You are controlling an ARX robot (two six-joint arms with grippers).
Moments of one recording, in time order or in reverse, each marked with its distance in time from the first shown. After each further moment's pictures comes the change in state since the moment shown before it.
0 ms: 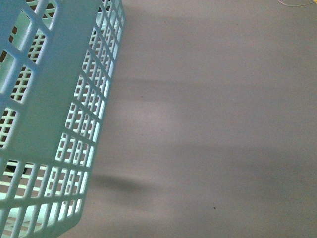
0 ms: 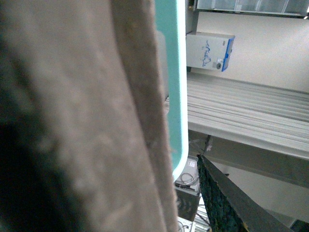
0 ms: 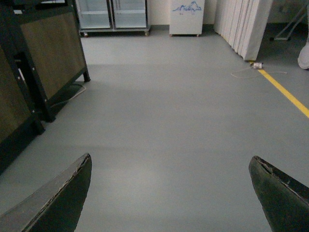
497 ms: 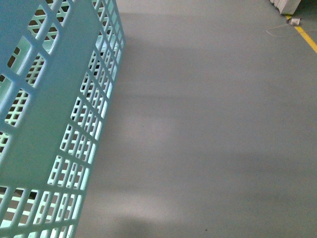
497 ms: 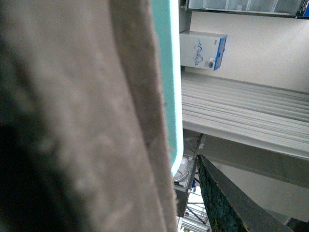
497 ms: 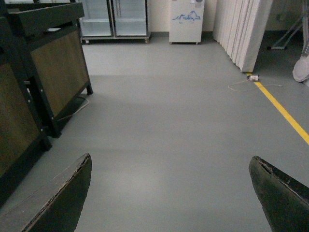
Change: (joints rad) left arm 0.000 0.000 0.002 0.000 0.000 0.000; right arm 0.000 0.000 0.000 0.000 0.000 -0.001
